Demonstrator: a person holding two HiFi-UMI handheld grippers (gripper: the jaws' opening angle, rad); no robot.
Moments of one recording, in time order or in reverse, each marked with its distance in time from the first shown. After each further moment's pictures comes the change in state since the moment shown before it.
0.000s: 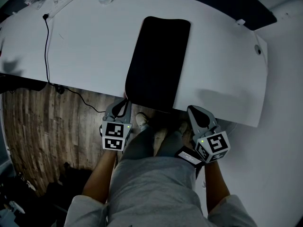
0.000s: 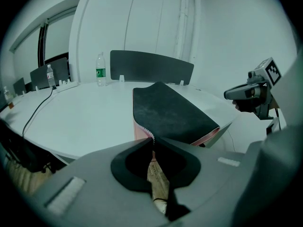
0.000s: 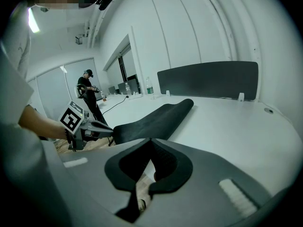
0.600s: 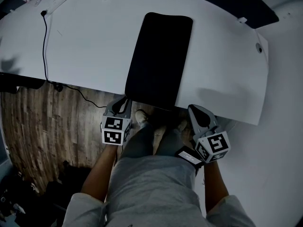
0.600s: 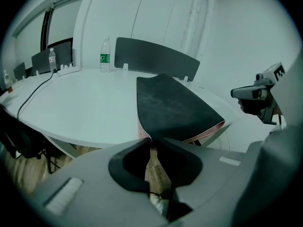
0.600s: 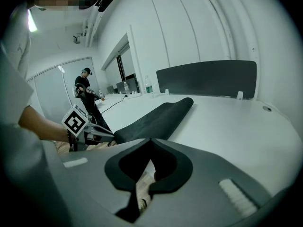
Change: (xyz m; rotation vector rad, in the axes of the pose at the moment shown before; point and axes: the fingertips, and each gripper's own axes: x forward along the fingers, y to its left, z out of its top) left arm 0.014 0.010 -0.028 -0.099 0.076 -0.029; right arm 0.003 0.006 -0.004 0.014 0.010 -0.022
